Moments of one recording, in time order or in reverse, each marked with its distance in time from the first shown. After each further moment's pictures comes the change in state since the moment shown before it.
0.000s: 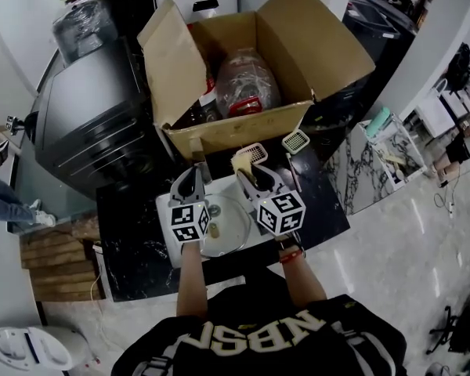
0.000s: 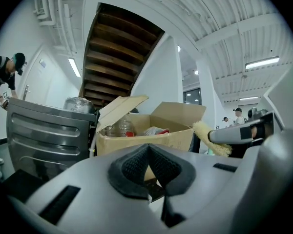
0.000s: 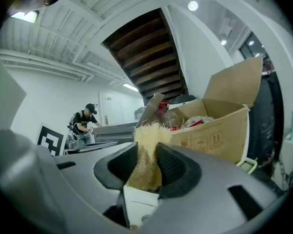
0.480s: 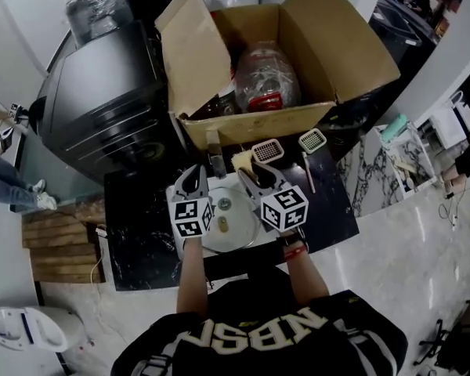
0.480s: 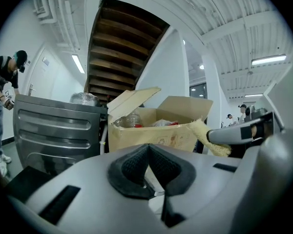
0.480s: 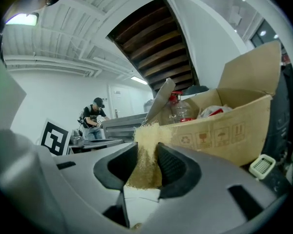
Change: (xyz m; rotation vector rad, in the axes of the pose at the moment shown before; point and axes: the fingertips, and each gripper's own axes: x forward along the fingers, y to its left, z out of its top) left arm -0.005 0.038 -0.021 -0.006 0.062 0.055; right arm 0.038 0.025 -0.023 -0.026 0.083 0.118
